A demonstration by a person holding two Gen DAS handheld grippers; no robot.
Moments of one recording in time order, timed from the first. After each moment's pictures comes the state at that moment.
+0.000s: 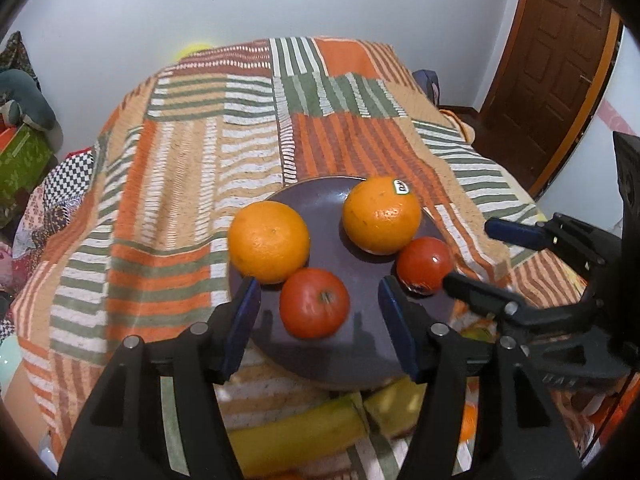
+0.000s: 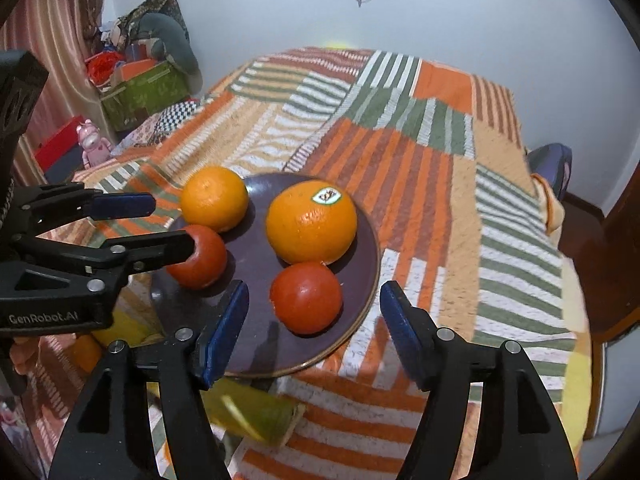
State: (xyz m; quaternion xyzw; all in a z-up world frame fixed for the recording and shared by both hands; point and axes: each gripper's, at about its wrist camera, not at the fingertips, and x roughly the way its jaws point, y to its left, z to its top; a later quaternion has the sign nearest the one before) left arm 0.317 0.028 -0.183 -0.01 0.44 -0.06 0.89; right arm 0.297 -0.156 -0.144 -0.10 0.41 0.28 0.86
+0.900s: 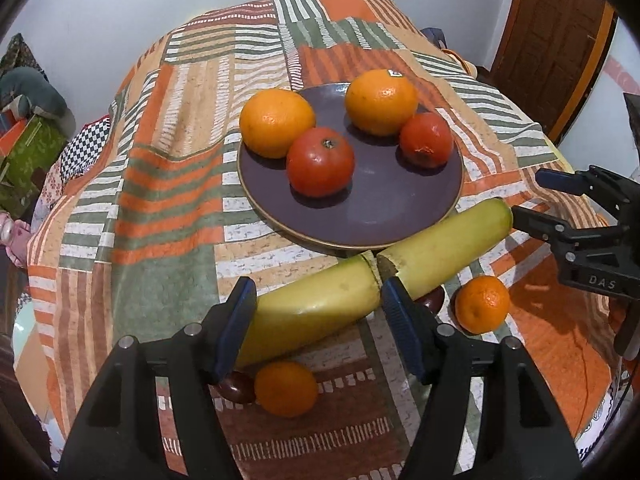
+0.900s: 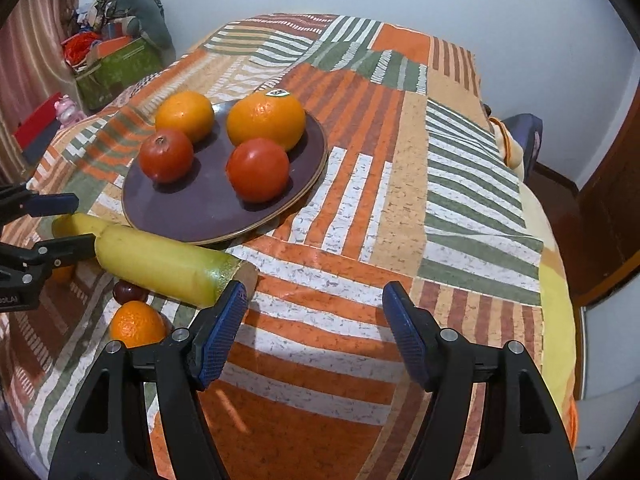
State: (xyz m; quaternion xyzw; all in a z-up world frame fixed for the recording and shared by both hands) left arm 0.253 0.022 -0.224 0.03 0.50 -0.04 0.87; right arm 0.258 -0.200 -0.178 -0.13 0.44 0.22 0.86
